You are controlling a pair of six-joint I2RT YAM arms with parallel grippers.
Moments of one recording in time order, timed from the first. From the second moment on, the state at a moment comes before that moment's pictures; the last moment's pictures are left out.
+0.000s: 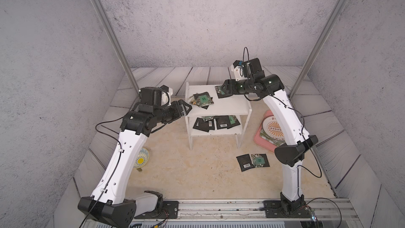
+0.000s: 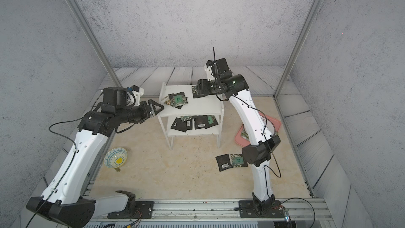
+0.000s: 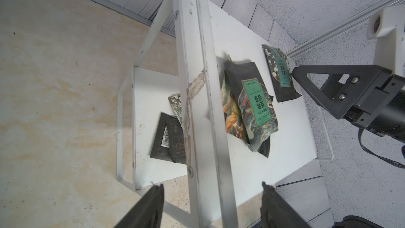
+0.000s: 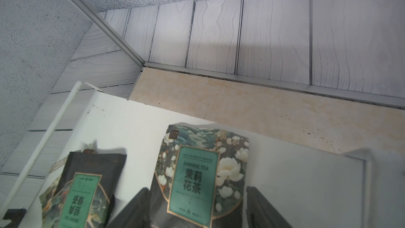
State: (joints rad) left arm -0.27 1.26 1.54 -0.90 0.40 -0.59; right arm 0.52 2.05 2.56 -1.17 -0.16 0.31
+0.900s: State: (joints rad) left arm -0.27 1.26 1.50 -0.86 0.41 -0.60; right arm 0.60 2.02 2.40 -1.03 0.10 0.17
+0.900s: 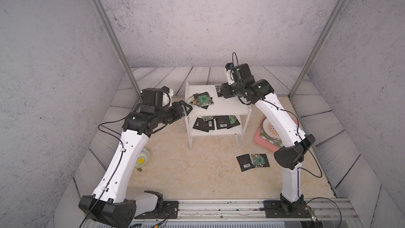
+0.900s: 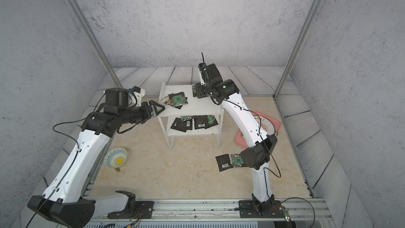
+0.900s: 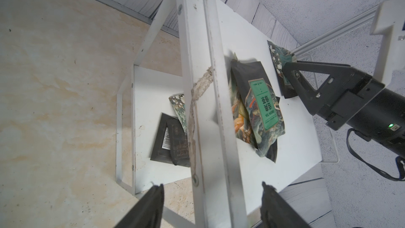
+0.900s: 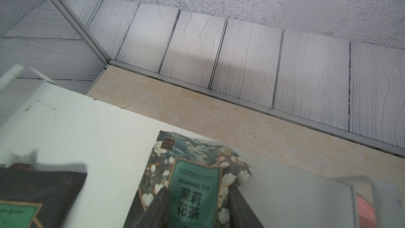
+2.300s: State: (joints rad) left arm -0.27 1.23 1.45 -0.84 0.41 -0.64; right arm 0.61 1.90 2.34 -1.13 0.03 0.21
